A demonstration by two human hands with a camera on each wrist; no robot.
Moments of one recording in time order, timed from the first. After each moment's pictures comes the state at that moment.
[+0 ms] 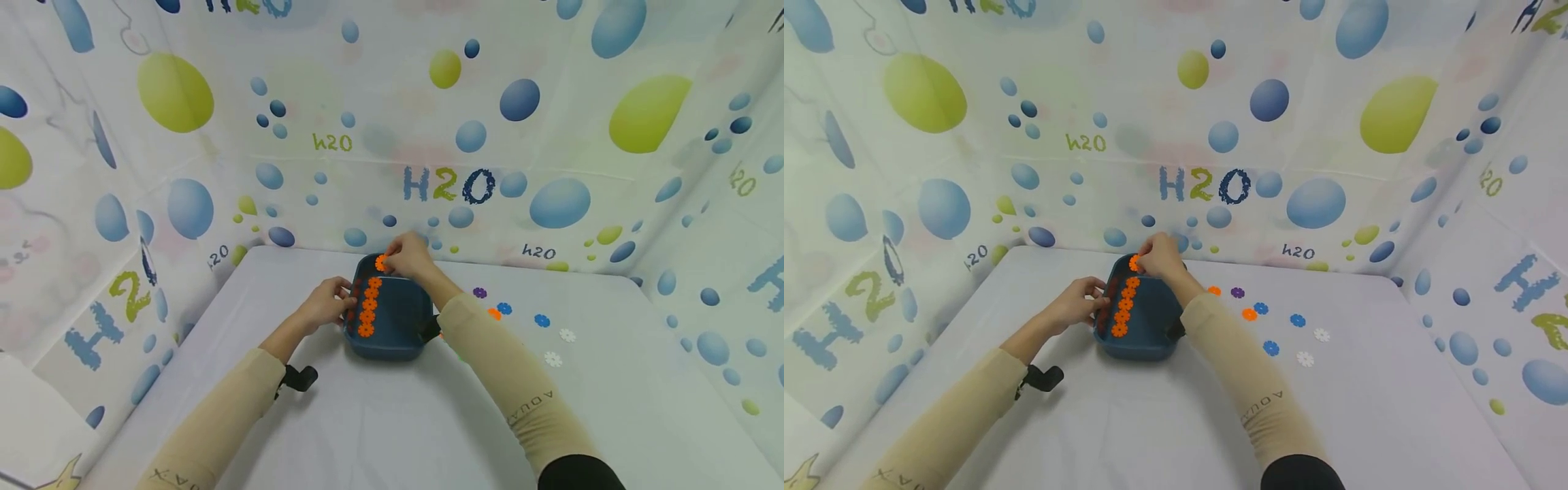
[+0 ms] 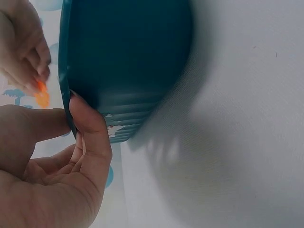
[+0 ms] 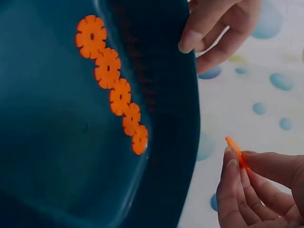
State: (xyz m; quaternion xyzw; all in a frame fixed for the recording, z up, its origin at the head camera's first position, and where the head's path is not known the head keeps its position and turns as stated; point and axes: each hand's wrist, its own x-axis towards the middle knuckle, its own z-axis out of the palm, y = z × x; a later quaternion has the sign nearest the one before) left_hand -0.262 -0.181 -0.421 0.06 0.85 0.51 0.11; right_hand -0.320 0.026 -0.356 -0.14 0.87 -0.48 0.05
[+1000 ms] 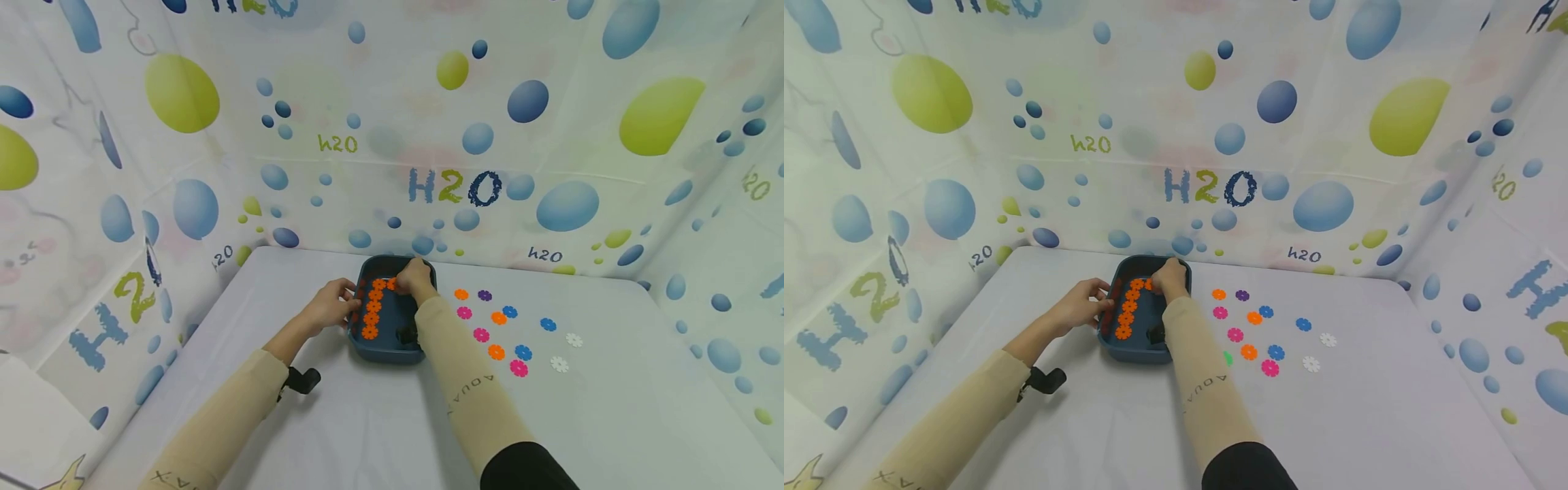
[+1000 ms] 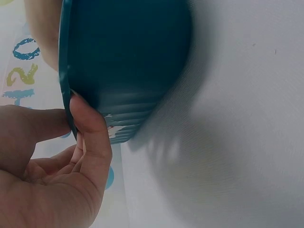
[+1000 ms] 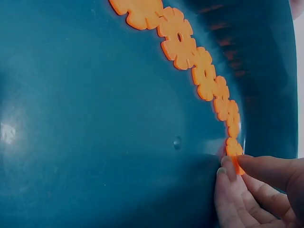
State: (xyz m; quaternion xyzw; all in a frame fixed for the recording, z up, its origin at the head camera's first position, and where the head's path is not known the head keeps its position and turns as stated) left_hand -0.264 -0.182 -0.423 0.05 0.85 0.51 0.11; right_hand -0.369 0.013 -0.430 0.06 0.91 -0.40 0.12
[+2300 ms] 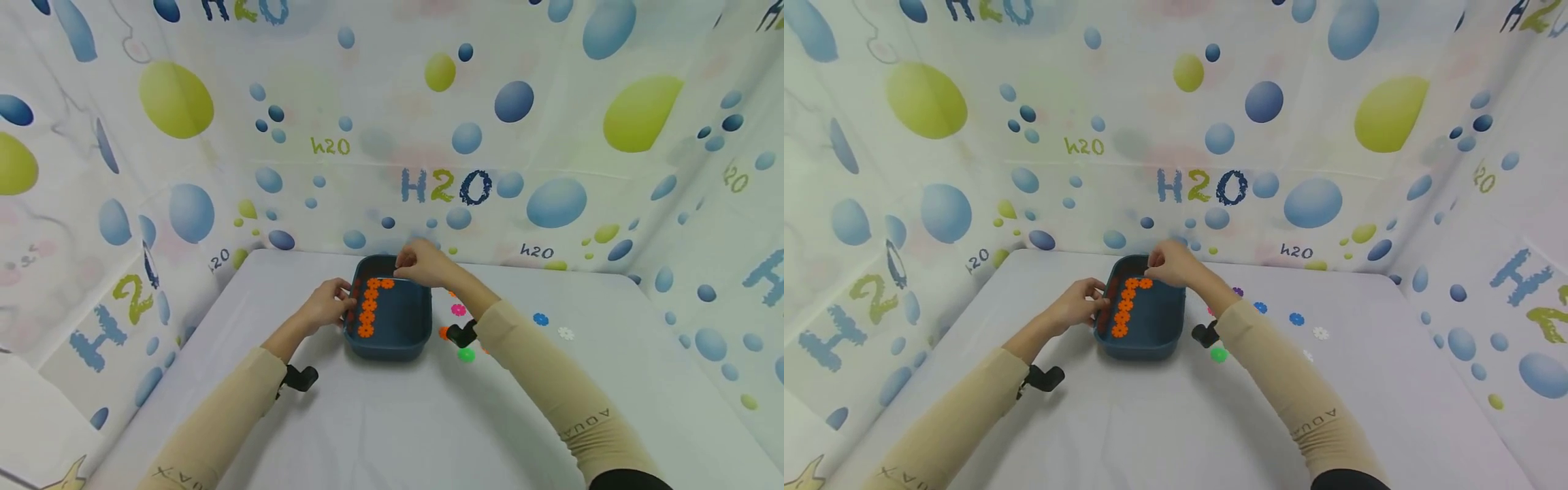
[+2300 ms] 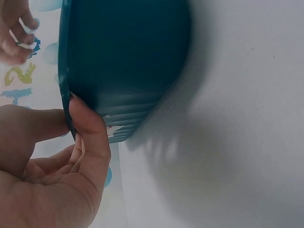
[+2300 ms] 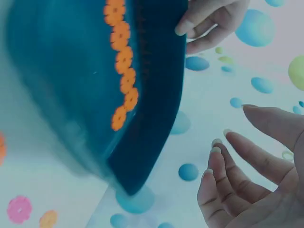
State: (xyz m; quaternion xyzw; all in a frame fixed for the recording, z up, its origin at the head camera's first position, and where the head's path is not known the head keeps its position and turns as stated) left_hand -0.260 -0.179 -0.418 0.06 0.86 0.50 0.11; right_hand -0.301 0.071 -0.334 -0.27 0.91 -0.31 0.08
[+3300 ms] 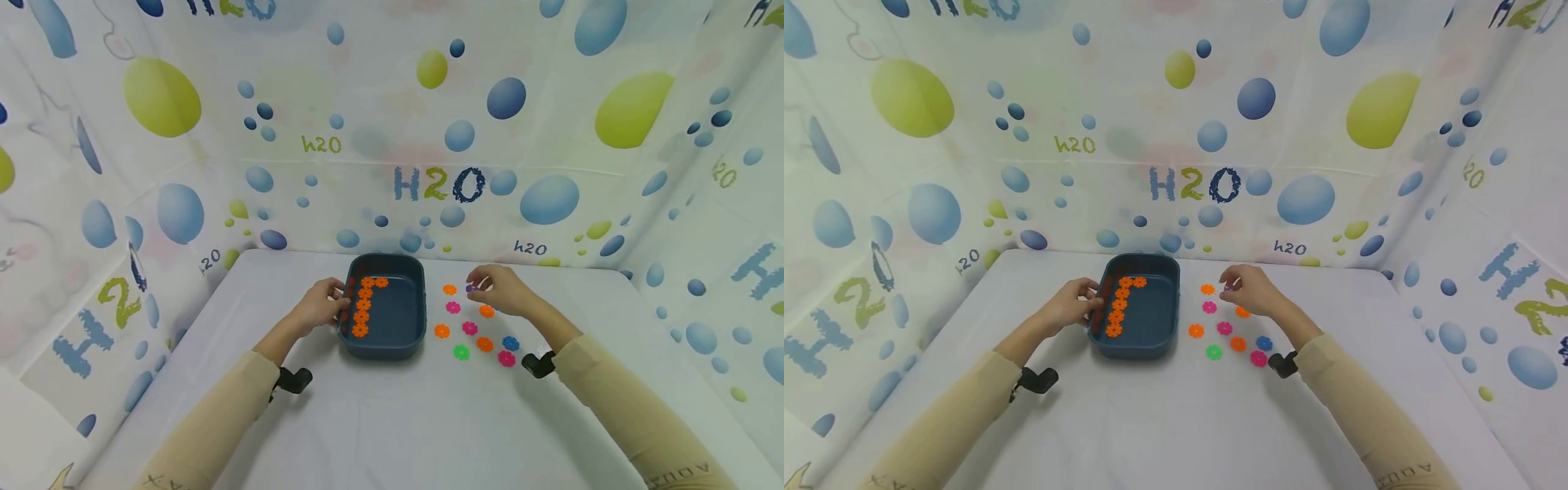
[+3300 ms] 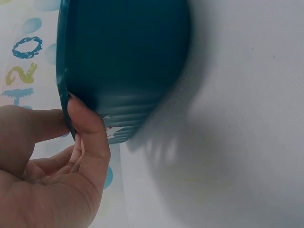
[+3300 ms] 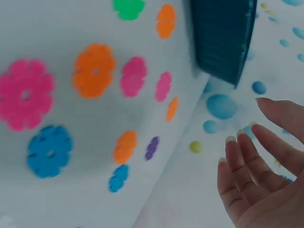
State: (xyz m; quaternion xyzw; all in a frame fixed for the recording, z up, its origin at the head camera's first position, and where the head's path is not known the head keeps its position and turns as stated) left_hand -0.264 -0.179 -0.423 0.06 0.85 0.51 0.10; right_hand -0.277 0.211 -0.376 -0.21 0.93 -0.31 0.05
